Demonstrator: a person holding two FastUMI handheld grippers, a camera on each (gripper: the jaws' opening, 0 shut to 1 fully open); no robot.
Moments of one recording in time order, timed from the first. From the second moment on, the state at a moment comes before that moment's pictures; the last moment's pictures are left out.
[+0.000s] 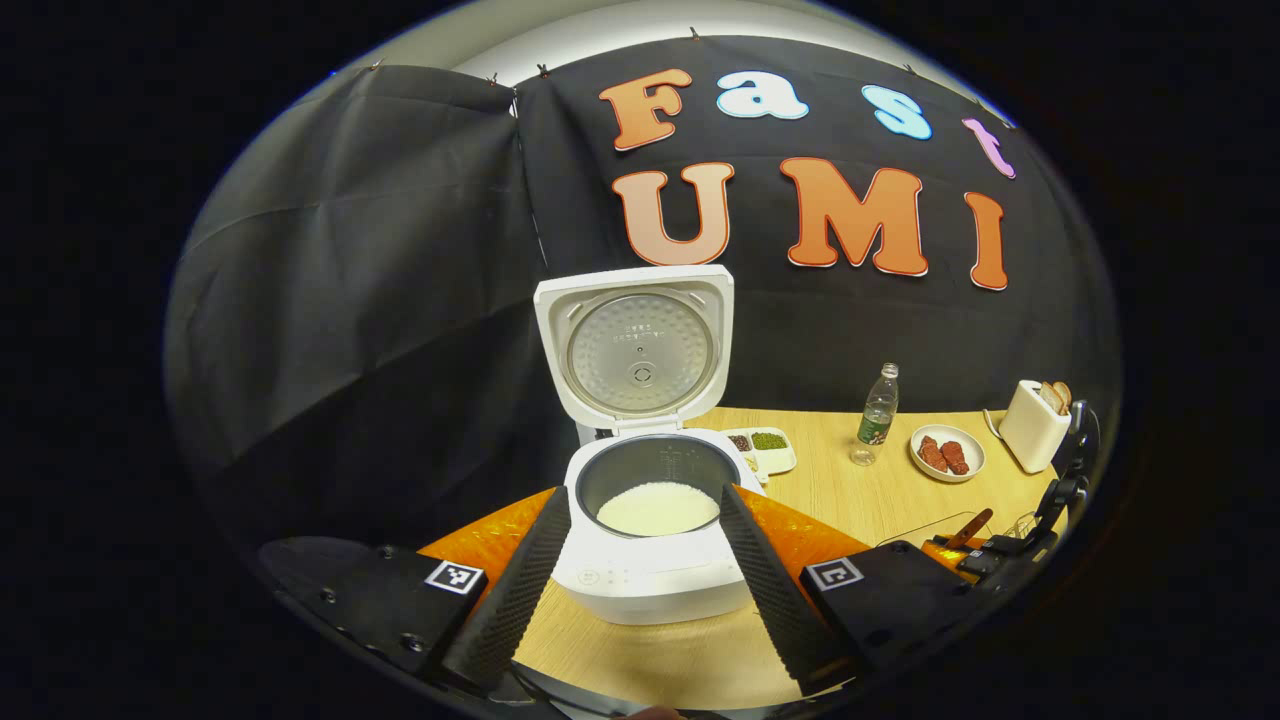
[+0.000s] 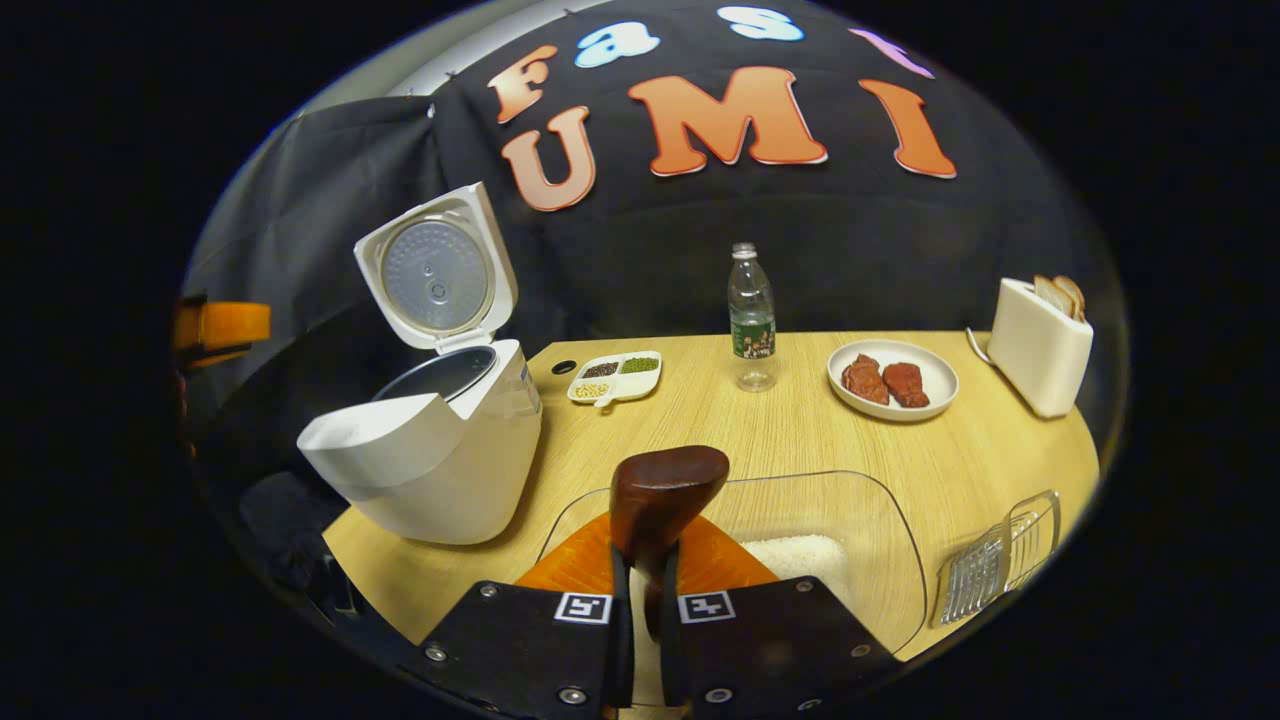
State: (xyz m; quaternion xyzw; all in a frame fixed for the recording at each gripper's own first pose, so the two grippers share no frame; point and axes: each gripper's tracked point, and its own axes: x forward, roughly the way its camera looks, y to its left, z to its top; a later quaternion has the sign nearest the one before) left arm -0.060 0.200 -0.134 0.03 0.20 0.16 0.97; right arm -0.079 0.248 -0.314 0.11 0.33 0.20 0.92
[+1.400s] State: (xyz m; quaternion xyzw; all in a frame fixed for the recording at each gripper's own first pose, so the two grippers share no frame) left arm -0.048 0.176 -0.134 0.04 0.19 0.14 0.97; right arm -0.038 0.145 -0.272 0.58 0.32 0.08 0.75
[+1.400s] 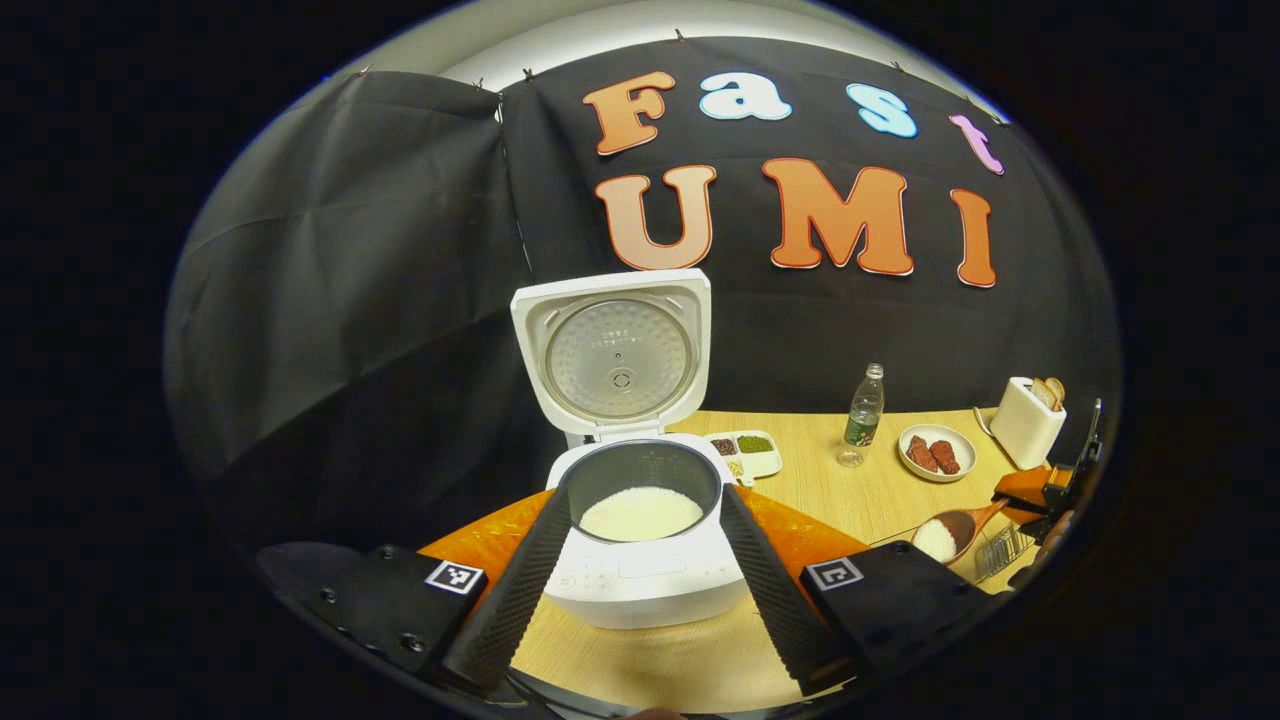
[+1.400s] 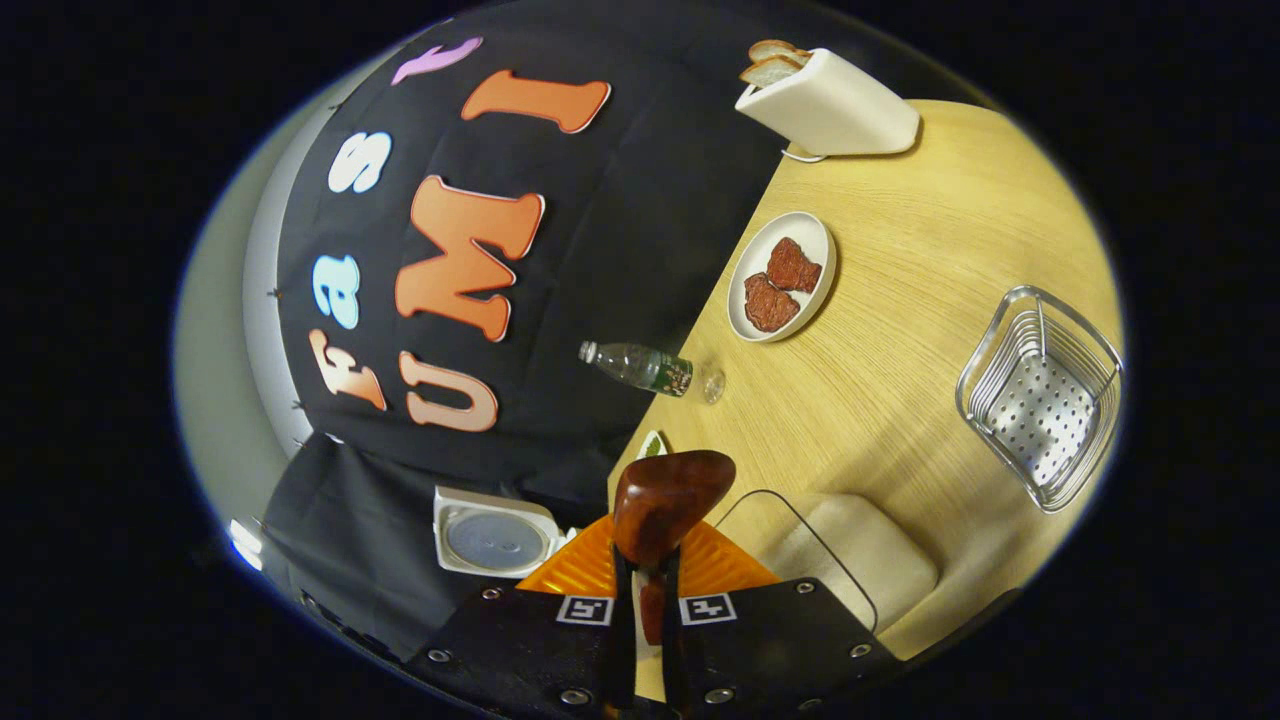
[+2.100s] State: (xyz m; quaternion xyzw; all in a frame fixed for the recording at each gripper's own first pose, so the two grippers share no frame) left arm -0.069 0.209 -0.064 0.01 0.06 0.15 0.99; right arm 0.007 0.256 -0.172 0.72 0.31 0.15 0.60
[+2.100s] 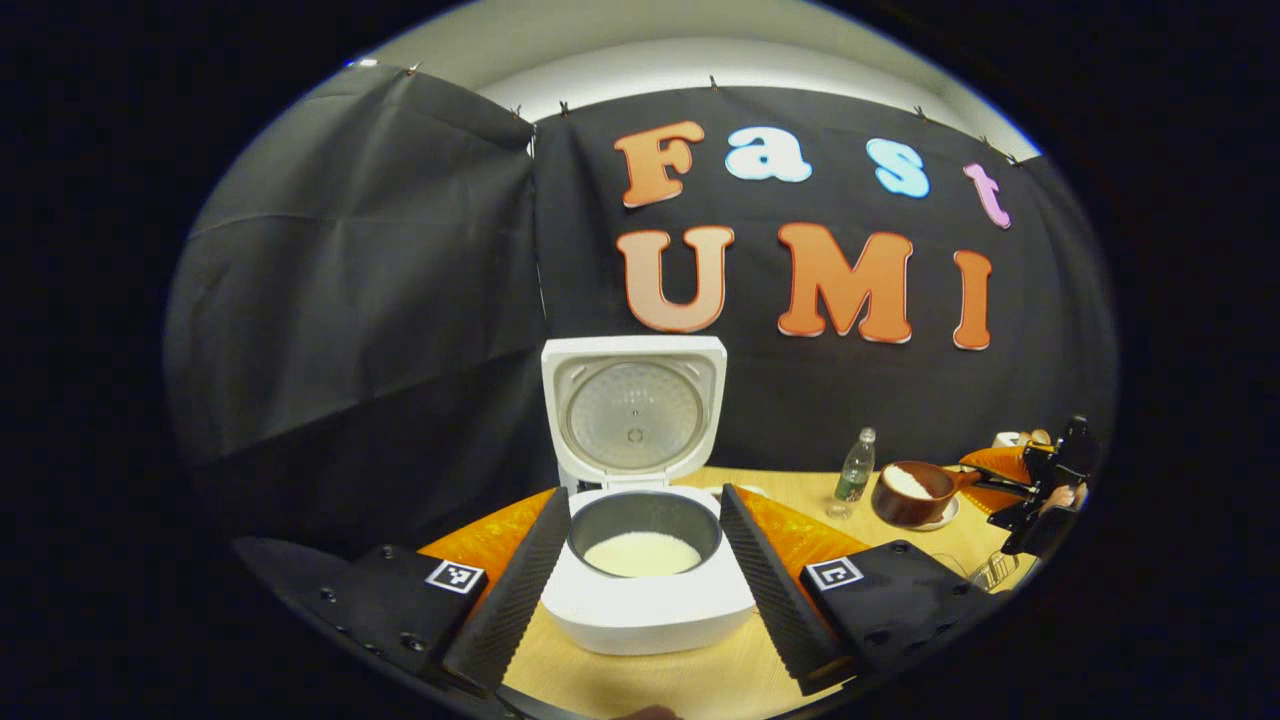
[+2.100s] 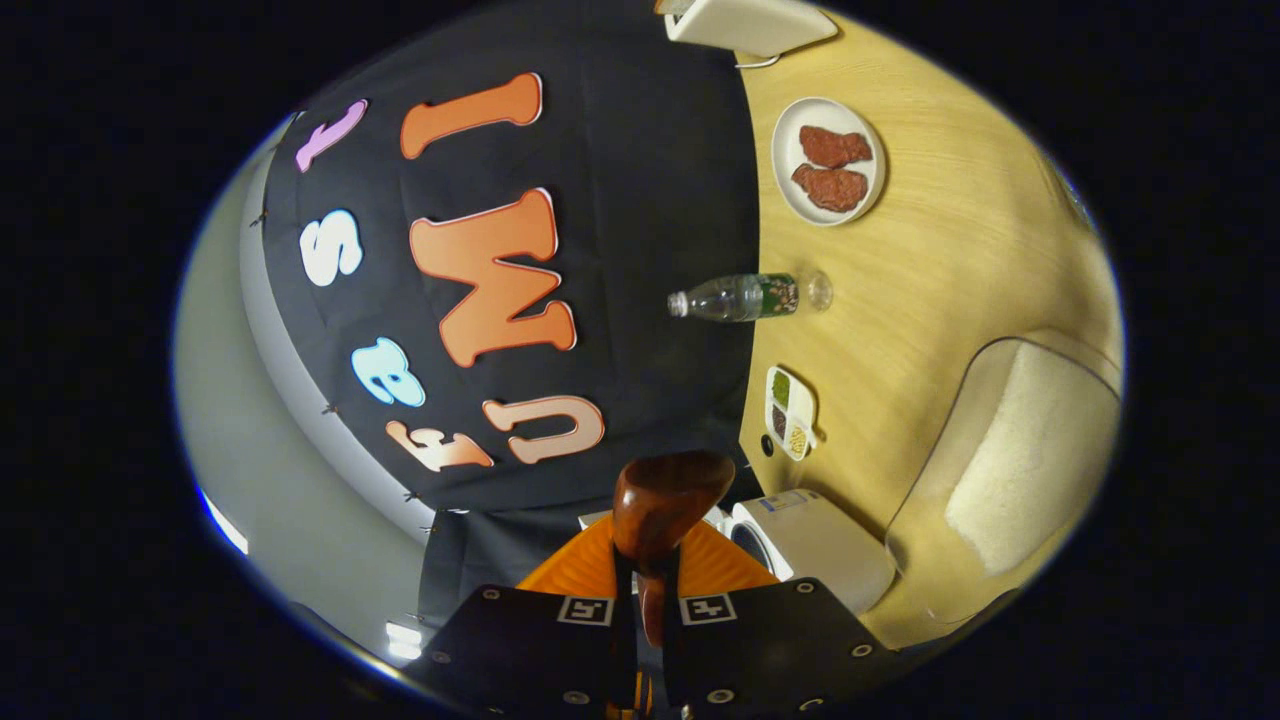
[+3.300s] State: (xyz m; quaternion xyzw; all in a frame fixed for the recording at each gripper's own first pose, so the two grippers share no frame) left arm -0.098 0.328 -0.125 -0.01 0.11 0.18 0.98; right arm 0.075 0.487 -0.176 0.46 0.33 0.18 0.80
